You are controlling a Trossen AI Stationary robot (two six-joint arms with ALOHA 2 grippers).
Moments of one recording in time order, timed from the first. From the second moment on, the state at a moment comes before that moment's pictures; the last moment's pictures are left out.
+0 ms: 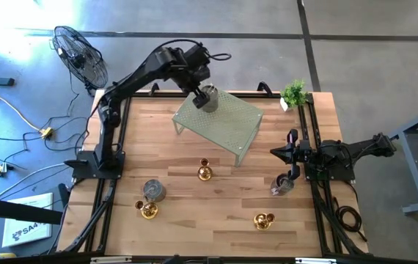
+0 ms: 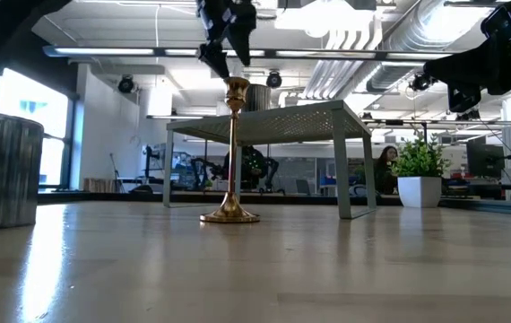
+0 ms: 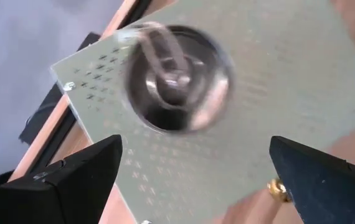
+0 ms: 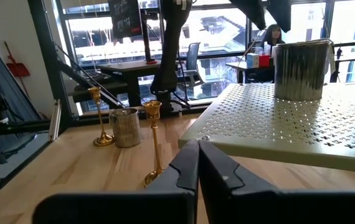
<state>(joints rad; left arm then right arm) 0.47 1.96 2.36 -1.45 0.03 -0.08 0.22 0.02 0.01 0.08 0.33 0.07</state>
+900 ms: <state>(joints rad) -0.35 1.66 2.29 -1.57 -0.61 -0.37 0.22 0.02 0.01 0.12 0.33 0.00</state>
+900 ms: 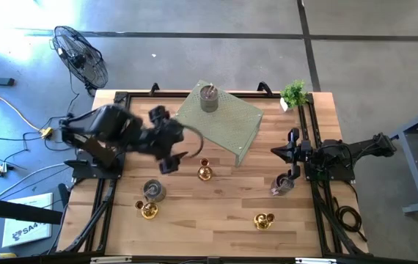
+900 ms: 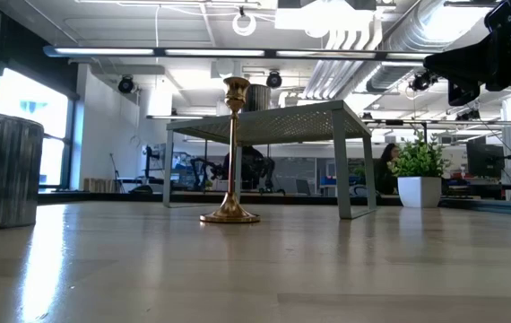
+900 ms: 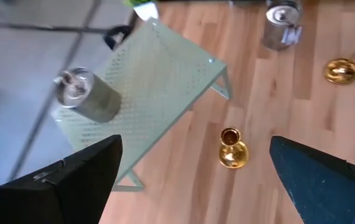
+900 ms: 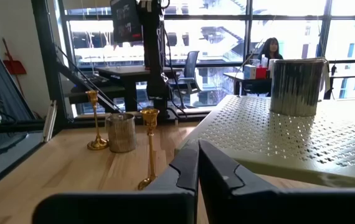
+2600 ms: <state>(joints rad) -0.58 0.52 0.53 -0.23 -0.59 -0.10 0.22 0.04 0.03 0.15 0.29 0.14</state>
